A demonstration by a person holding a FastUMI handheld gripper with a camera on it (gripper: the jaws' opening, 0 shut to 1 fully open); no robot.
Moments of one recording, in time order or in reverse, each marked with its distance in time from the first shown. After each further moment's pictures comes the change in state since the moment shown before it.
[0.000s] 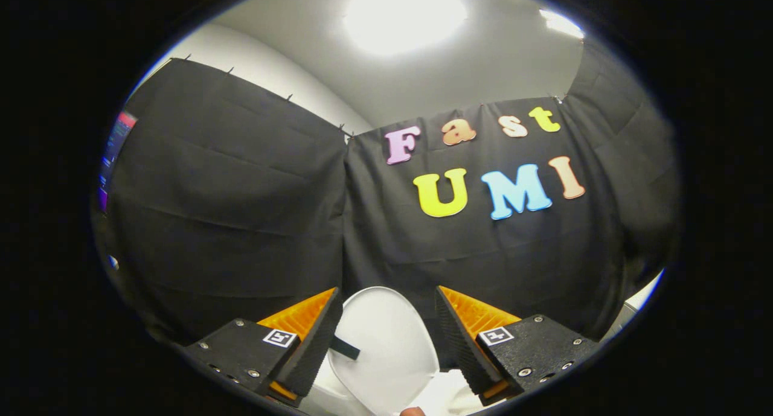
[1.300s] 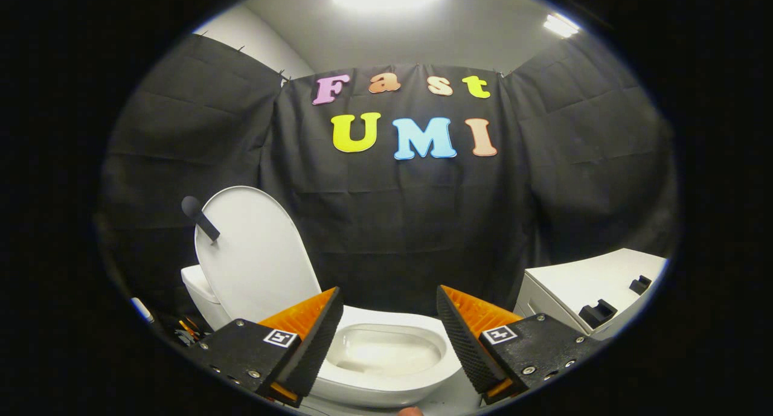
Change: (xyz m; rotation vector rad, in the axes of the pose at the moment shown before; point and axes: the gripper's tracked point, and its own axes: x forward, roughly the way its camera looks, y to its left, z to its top) arm -0.128 -0.188 -0.122 -0.129 0.280 -0.267
